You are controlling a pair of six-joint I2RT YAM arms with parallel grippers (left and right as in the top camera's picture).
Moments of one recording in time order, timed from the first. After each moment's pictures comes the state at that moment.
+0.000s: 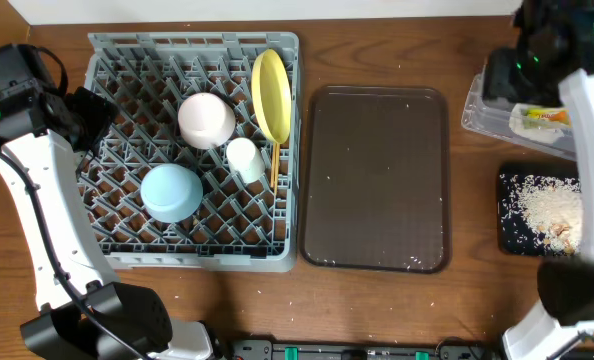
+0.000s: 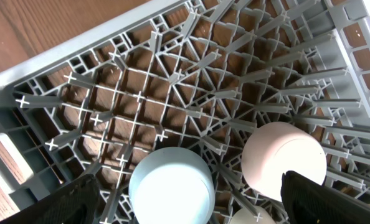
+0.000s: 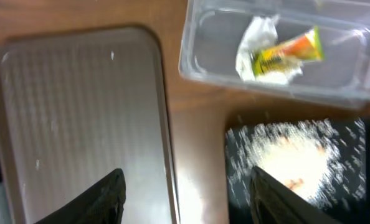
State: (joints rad) left arm 0.46 1.63 1.71 -1.18 -0.06 -0.62; right arm 0.11 1.84 2.14 -1.50 0.10 0.26
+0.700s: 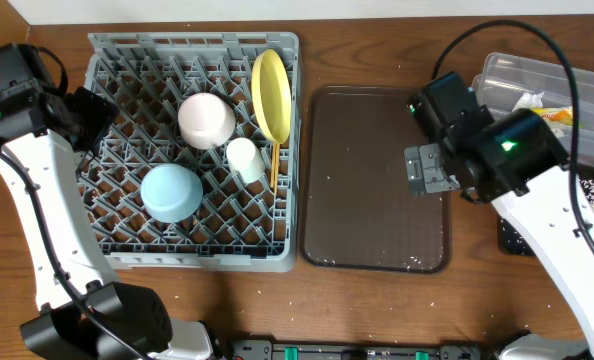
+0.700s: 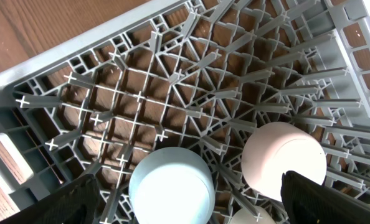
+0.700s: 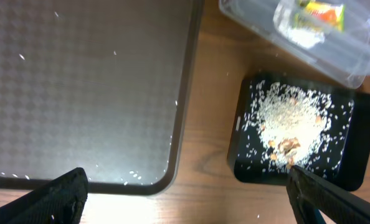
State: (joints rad) left arm 0.46 1.63 1.71 -1.18 -0.06 -0.62; right arm 0.54 1.51 1.63 -1.42 0.33 0.39
